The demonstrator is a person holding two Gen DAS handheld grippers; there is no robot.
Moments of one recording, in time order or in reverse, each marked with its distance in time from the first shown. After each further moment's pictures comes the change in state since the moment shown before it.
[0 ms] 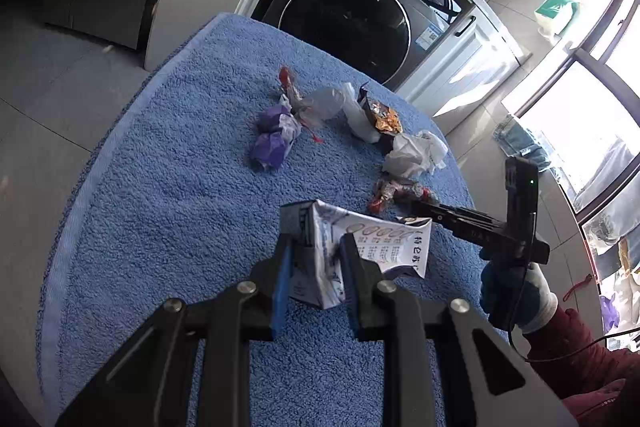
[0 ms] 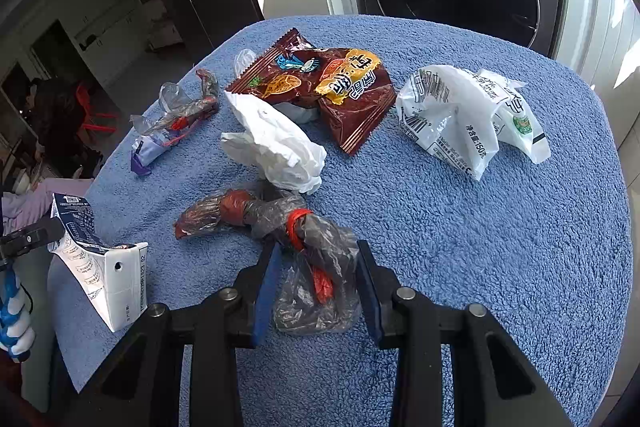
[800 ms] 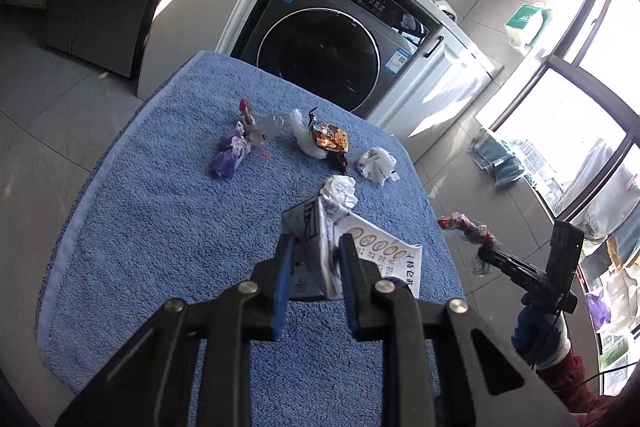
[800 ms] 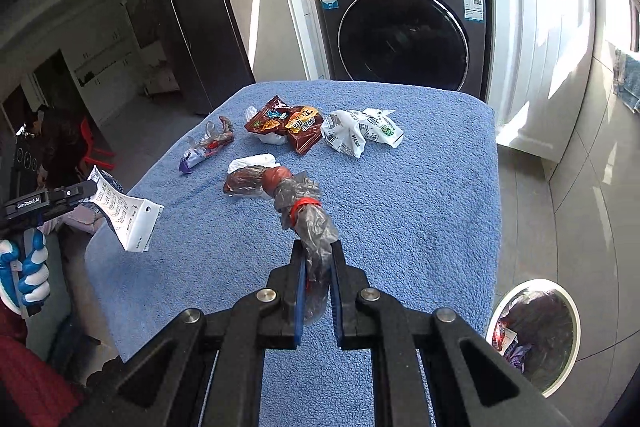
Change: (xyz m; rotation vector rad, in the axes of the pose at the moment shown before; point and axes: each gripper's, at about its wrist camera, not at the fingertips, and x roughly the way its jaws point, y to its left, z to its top) left arm -0.061 -0.062 -0.025 0.040 -0.104 -0.039; right arm -0.182 -0.020 -0.094 0.054 -0.228 -0.109
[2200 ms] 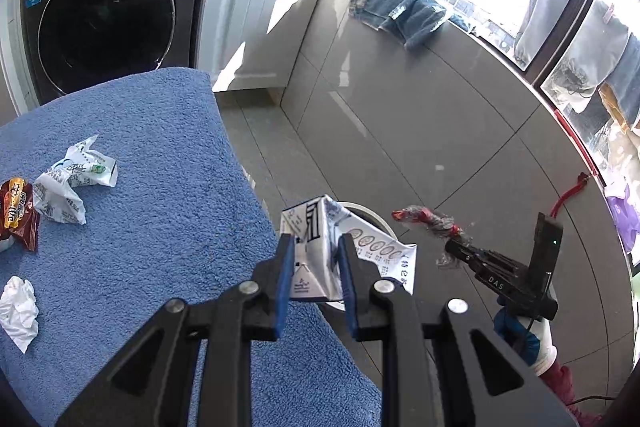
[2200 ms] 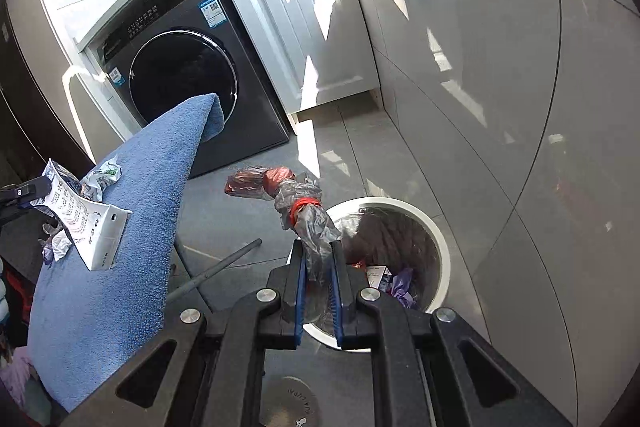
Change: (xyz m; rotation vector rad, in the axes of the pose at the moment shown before) left arm 0.285 -0.345 -0.018 0.492 0.375 -0.146; right arm -0.078 -0.272 -0.130 0.530 -0.076 -0.334
